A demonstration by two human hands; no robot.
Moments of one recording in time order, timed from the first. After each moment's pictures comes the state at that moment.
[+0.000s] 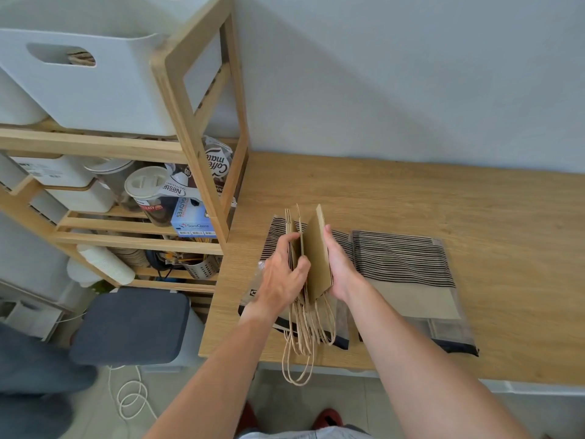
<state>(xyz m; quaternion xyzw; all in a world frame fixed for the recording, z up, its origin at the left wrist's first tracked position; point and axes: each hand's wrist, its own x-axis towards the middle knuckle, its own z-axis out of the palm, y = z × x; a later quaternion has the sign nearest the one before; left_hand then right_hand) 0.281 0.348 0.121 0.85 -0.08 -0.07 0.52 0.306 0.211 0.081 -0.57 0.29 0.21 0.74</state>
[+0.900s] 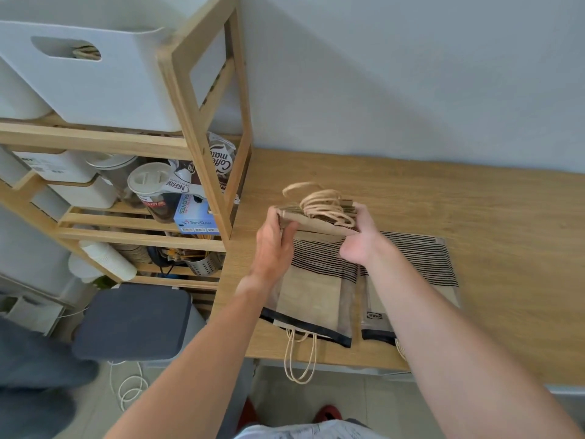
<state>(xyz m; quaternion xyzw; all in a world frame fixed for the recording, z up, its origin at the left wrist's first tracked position) 0.324 0.362 0.126 0.80 -0.16 0.10 0.57 0.329 0.193 0.179 -0.48 0.35 0.14 0.79</state>
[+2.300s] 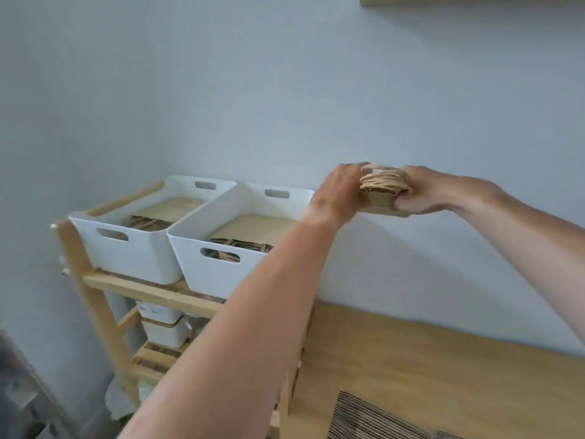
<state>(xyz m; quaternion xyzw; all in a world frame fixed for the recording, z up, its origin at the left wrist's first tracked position) 0.505 0.397 0.473 0.89 -0.24 0.22 0.31 0.495 0.232 0.513 -0.99 -0.12 -0.04 0.09</state>
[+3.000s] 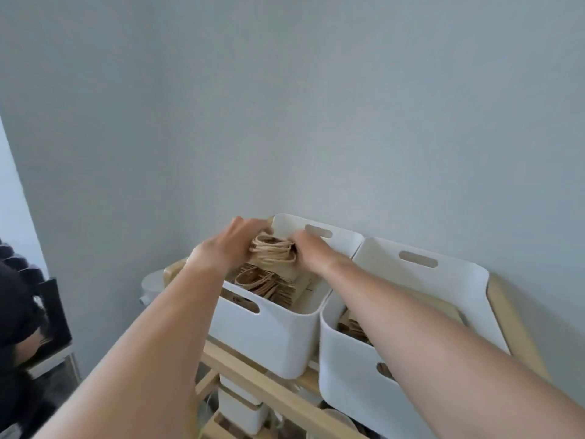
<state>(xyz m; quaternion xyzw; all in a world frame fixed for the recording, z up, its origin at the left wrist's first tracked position) 0.609 0.841 0.421 0.97 -0.01 0.14 0.20 0.690 0.684 0.401 -0.95 -0.28 -0.05 0.16</state>
